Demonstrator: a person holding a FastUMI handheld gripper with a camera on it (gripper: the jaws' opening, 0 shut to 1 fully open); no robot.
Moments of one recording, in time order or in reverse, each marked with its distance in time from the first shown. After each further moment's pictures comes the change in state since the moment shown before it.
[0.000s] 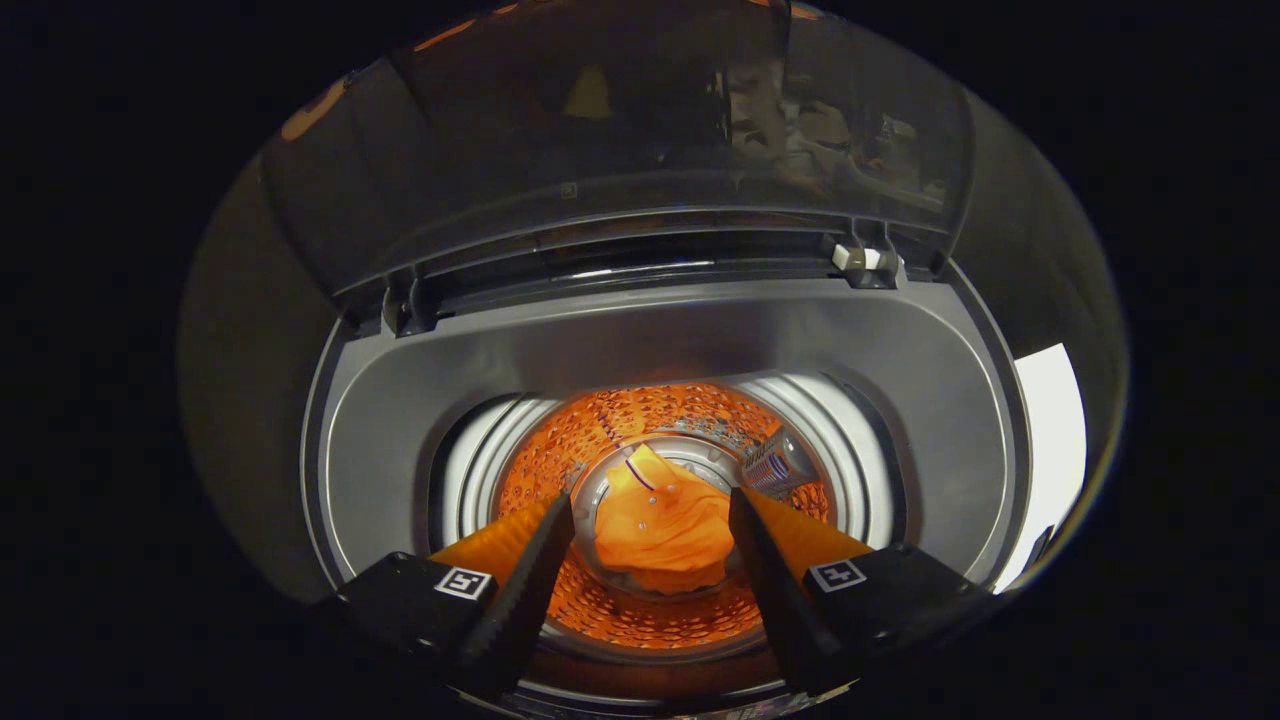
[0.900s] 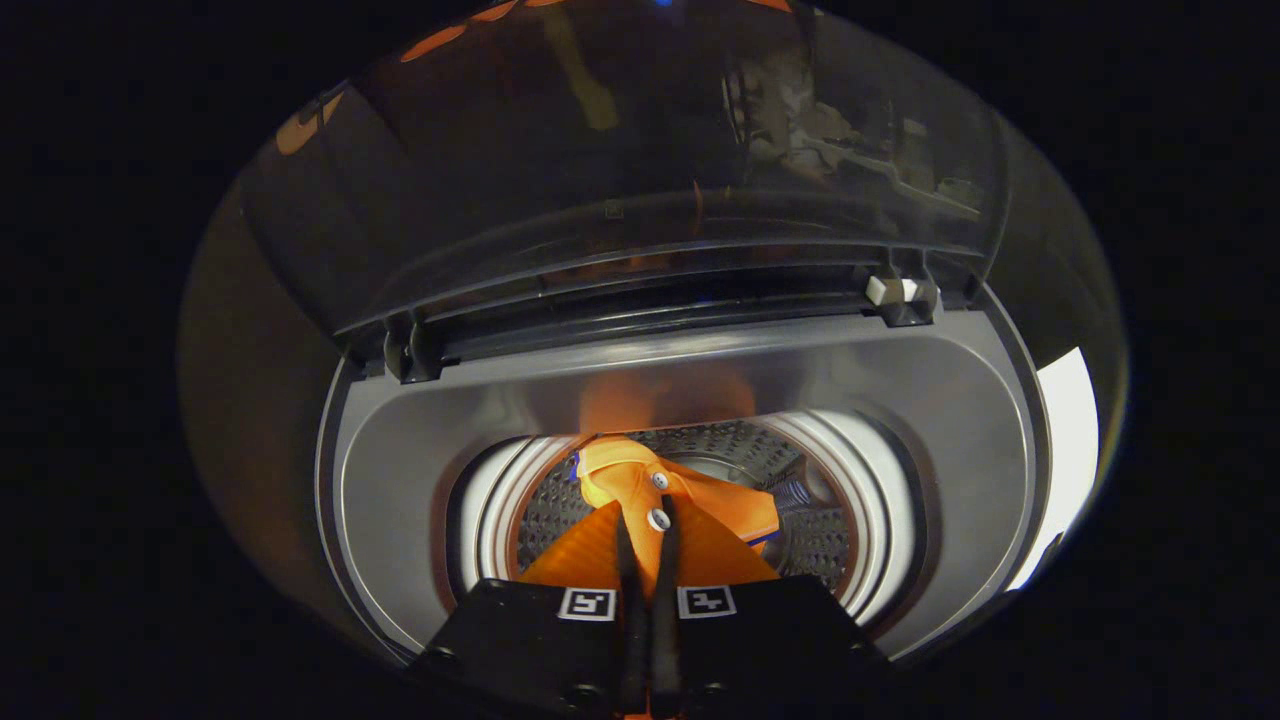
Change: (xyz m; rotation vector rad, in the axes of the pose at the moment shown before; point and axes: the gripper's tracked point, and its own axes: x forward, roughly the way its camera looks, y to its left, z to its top) arm 0.018 0.011 0.023 0.003 -0.017 0.055
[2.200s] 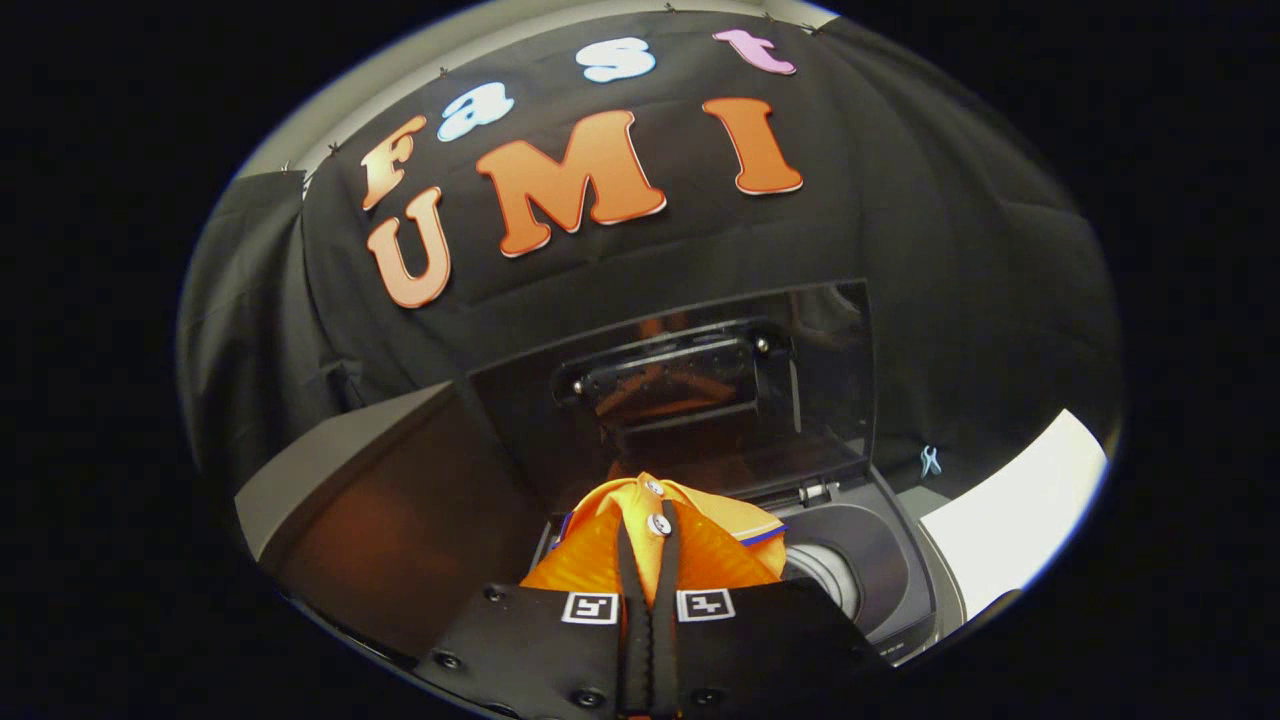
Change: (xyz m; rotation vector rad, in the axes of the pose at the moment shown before) arm -0.206 0.038 0.072 0.011 -0.602 0.175
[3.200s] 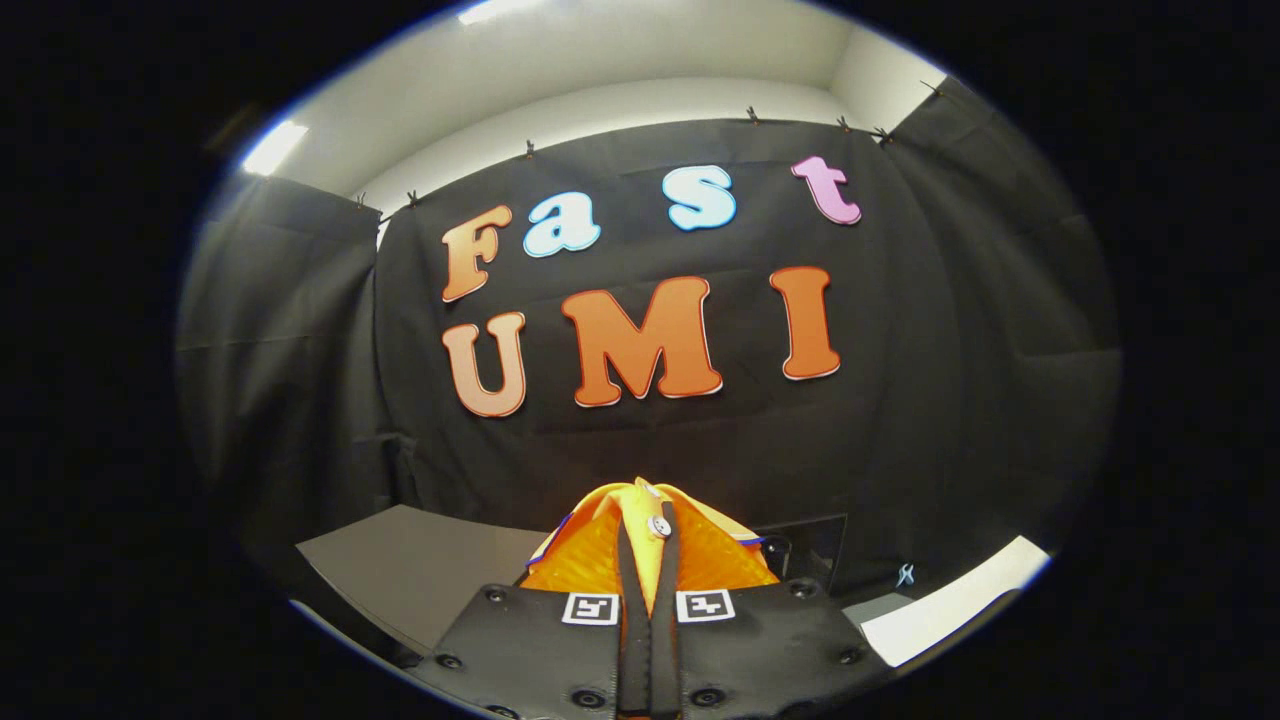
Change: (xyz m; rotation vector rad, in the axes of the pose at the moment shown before) arm -0.170 0.091 0.184 -0.156 -0.340 0.081
